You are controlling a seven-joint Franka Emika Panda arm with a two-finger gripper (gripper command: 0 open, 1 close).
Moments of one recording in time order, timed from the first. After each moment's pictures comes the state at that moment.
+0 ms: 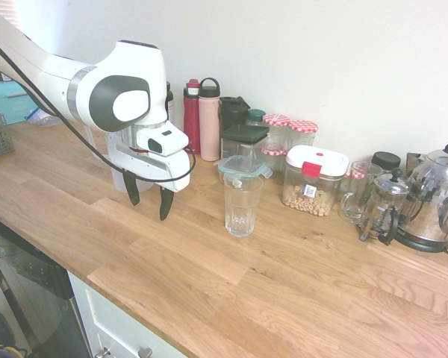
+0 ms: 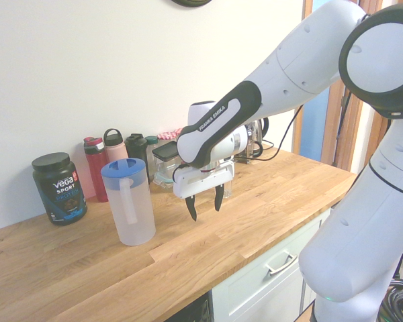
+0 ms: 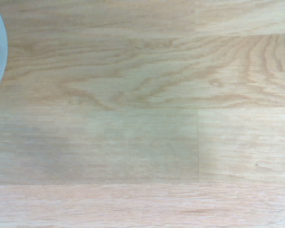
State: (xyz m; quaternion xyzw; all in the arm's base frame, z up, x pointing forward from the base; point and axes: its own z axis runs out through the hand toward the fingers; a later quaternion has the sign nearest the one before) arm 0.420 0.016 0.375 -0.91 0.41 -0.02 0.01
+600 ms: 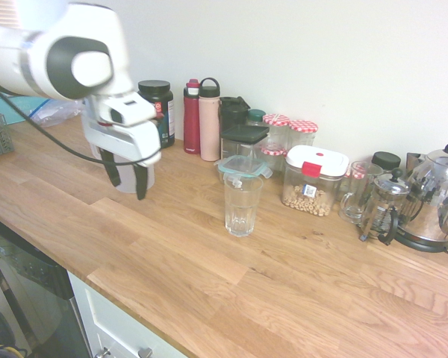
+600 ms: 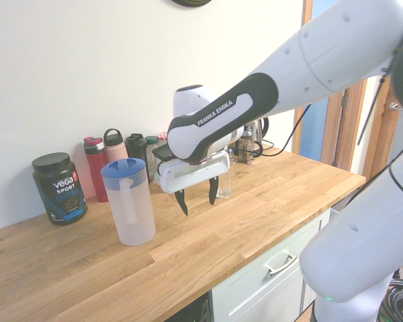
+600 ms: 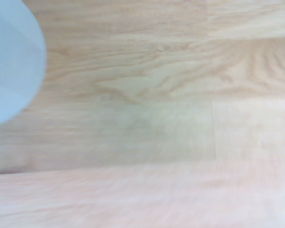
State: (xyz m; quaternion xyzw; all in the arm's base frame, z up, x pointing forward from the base) arm 0.376 0.088 0.438 -0.89 0.46 -0.06 -0.01
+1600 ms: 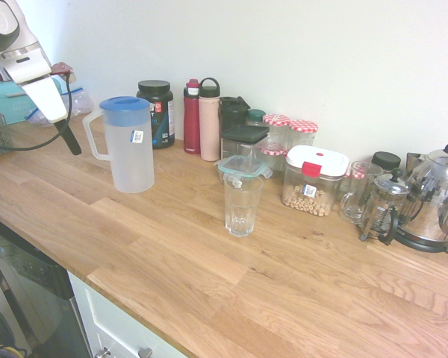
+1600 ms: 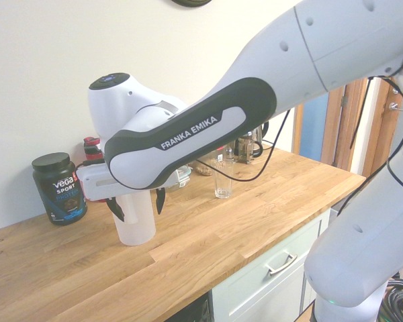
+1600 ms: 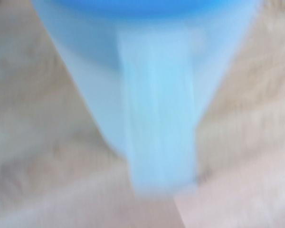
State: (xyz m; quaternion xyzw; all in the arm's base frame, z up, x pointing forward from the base) arm 0.378 0.258 0.478 -0.80 0.57 -0.19 0.03
